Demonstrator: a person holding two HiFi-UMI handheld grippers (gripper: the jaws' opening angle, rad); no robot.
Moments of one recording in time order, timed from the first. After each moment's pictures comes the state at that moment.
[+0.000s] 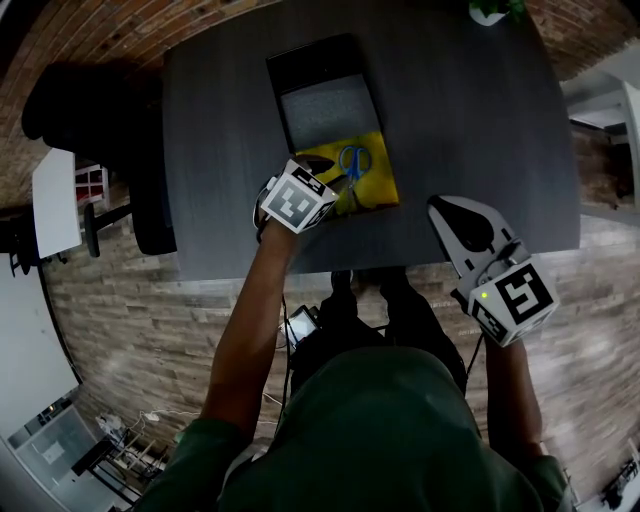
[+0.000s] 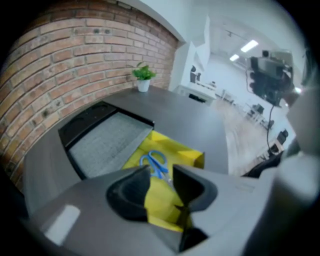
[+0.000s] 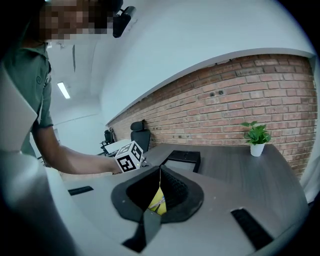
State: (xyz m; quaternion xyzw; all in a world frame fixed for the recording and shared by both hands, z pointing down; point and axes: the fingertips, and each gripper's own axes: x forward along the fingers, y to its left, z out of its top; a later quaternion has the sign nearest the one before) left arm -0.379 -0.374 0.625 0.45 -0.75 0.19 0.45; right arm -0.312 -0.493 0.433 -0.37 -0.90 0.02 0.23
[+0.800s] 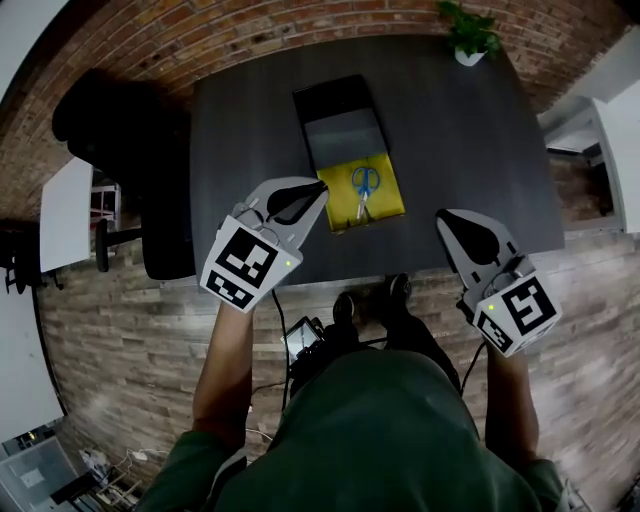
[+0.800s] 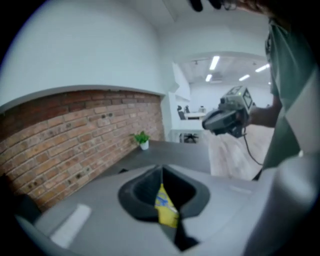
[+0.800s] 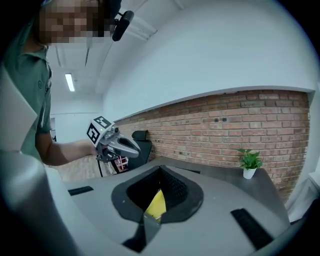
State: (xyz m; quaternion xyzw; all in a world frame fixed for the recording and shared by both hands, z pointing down) left arm -0.307 -0.329 0.373 0.49 -0.83 0.21 0.18; right arm -0.251 -0.463 0.346 -0.35 -0.93 -0.02 0.15
